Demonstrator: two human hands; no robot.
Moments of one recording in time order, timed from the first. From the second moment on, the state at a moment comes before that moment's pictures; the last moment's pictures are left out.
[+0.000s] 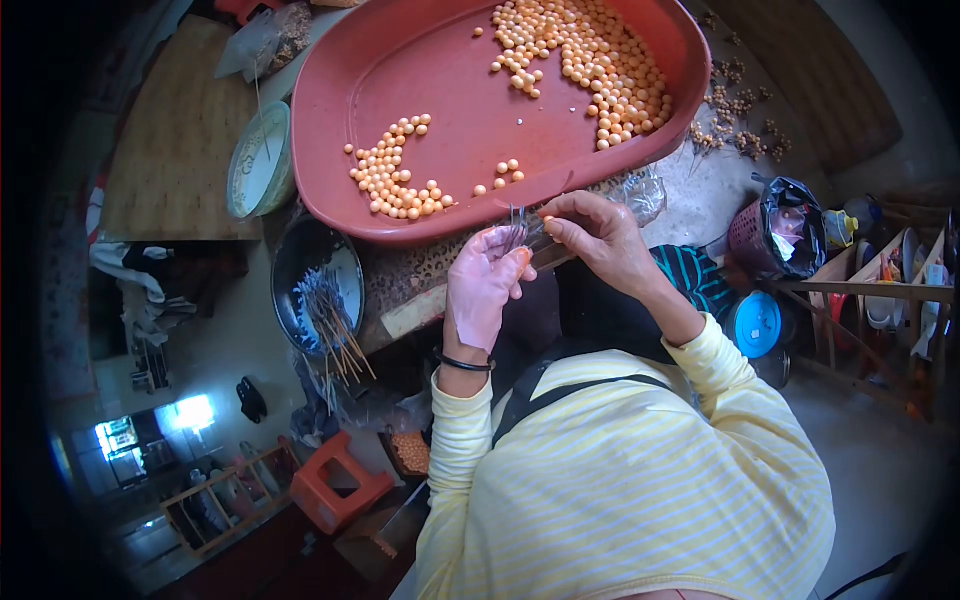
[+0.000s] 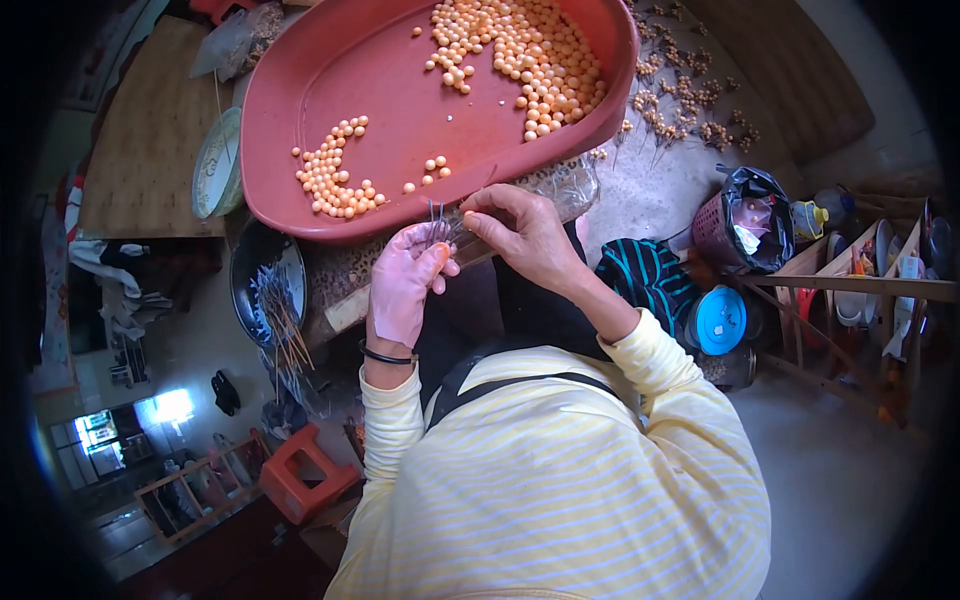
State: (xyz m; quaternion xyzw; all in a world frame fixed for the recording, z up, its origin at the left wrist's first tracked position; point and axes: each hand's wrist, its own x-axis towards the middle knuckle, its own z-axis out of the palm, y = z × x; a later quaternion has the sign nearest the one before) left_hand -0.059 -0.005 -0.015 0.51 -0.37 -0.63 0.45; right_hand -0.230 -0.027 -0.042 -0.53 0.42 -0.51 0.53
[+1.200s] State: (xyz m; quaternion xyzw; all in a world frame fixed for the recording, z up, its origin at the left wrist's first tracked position) left_hand -0.066 -0.007 -0.017 0.53 -0.29 -0.62 0.50; right_hand -0.215 -0.092 -0.020 -0.79 0.54 -0.28 0.07
